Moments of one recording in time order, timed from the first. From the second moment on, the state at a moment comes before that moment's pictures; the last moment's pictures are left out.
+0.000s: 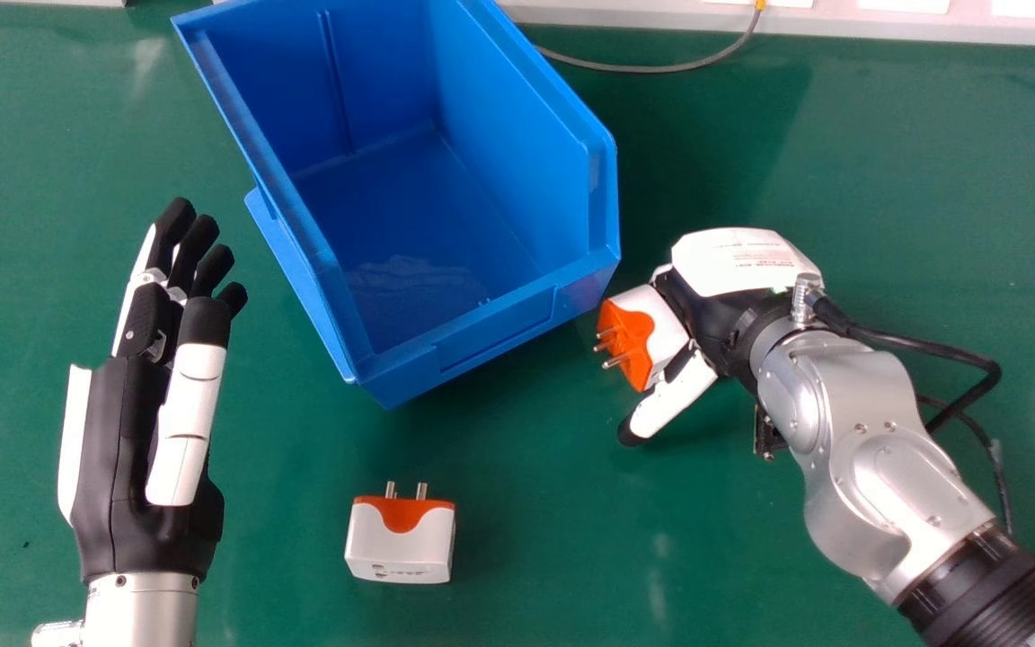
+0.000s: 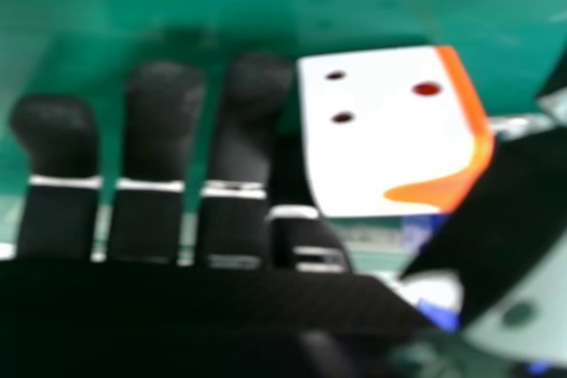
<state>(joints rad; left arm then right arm) 0.23 0.05 0.19 0.07 -0.24 -0.53 -0.22 -0.52 -0.34 0.58 0.28 -0.95 0.46 0.42</state>
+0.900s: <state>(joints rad) 0.23 0.05 0.20 0.07 -0.24 -0.53 -0.22 -0.49 -0.22 0.59 0.32 -0.96 0.60 0.22</state>
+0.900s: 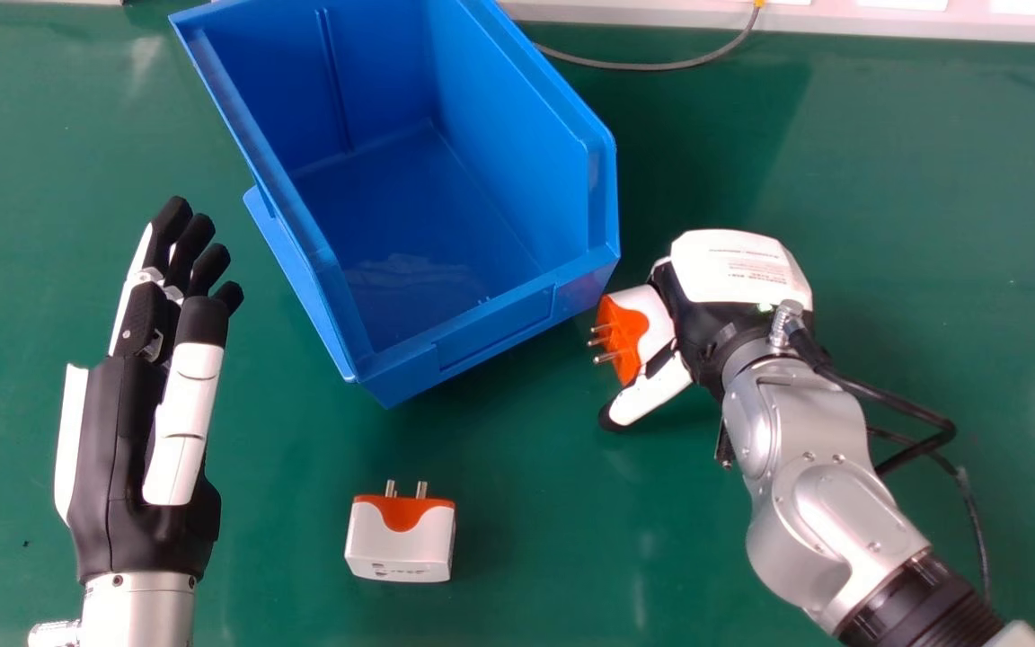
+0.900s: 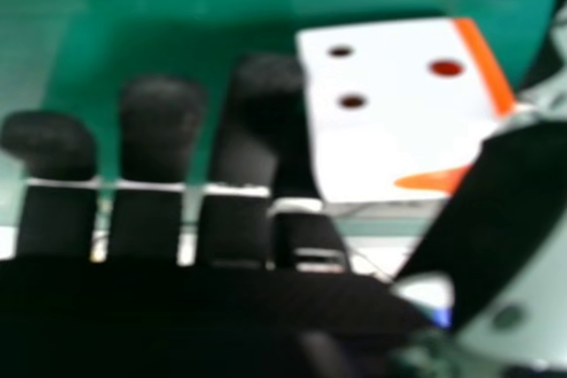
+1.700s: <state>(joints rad) 0.23 0.05 0.20 0.07 -0.24 -0.53 -0.22 -0.49 -0.18 0.62 0.37 -0.99 0.62 0.12</state>
